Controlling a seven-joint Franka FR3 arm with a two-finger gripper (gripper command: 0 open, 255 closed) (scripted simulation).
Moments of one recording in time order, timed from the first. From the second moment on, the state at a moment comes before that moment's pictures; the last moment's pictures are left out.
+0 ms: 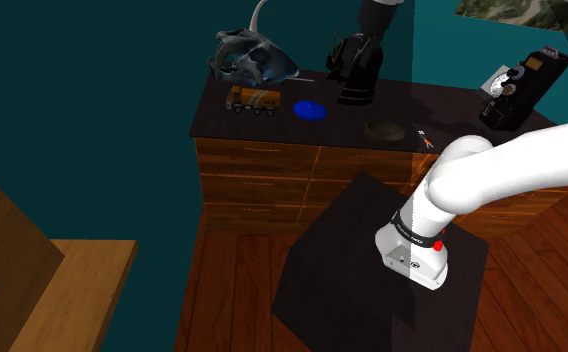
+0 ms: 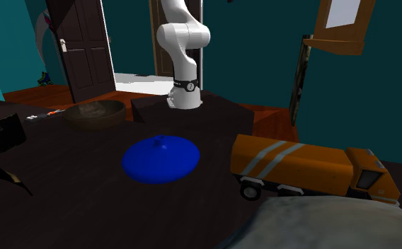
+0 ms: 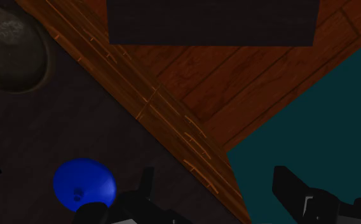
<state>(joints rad) -0.01 -0.74 -0.03 -2.35 -0.09 1.69 -0.02</state>
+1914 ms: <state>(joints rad) -0.11 0.16 -0.33 -1.96 0.04 2.18 -0.44</state>
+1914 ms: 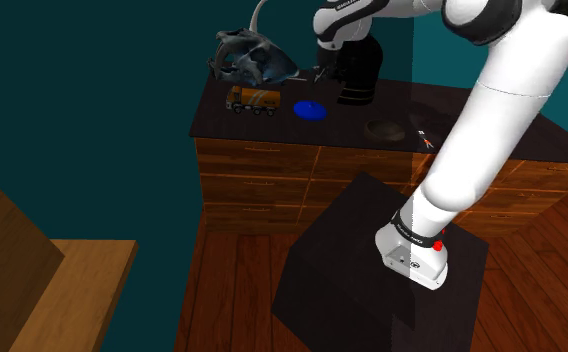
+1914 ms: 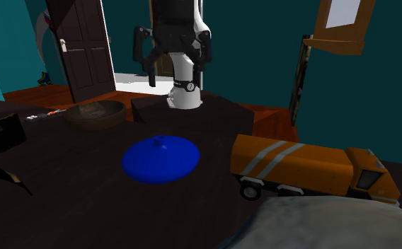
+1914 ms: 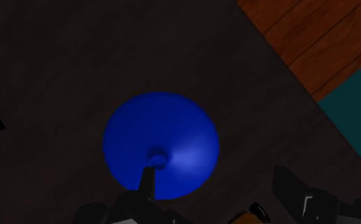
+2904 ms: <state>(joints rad) -0.19 0.46 -0.31 -1.77 0.16 2.27 -0.55</state>
